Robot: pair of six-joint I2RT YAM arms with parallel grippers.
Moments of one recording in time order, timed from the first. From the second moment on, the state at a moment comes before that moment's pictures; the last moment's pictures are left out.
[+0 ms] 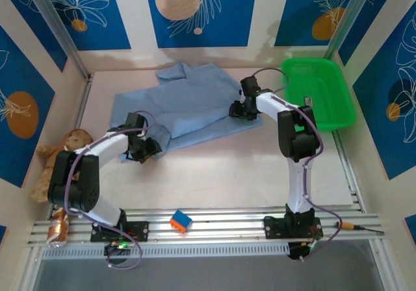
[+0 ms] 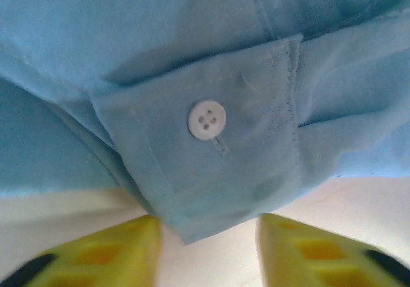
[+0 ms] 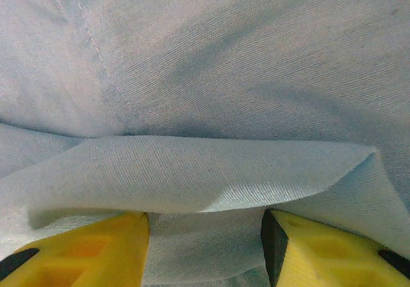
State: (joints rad) left arm -0.20 1.54 0.84 -0.55 0.23 -0.68; right arm 0.27 2.16 1.59 -0.57 -0.15 0.37
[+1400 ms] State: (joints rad) left arm -0.13 1.54 1.07 -0.80 -0.08 -0.08; right arm 0.32 2.06 1.46 -0.65 0.08 0.39
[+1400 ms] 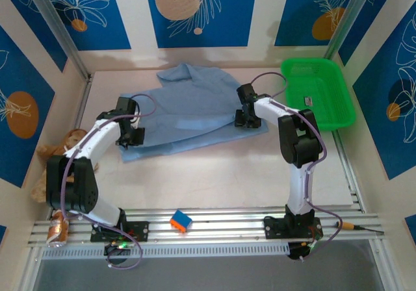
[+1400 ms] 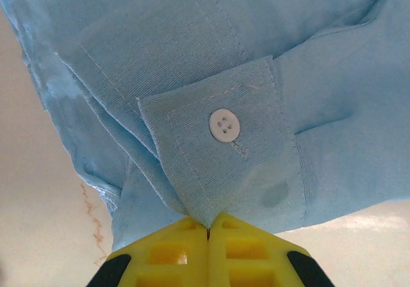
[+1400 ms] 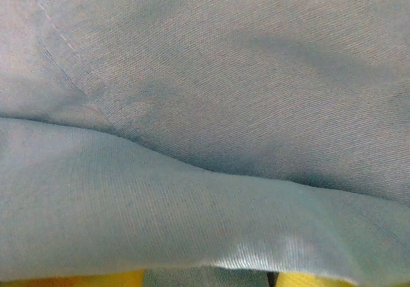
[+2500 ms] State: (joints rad) left arm -0.22 1.50 1.26 -0.80 0.06 -0.28; right arm 0.40 2.02 1.69 -0.77 -0.13 0.40
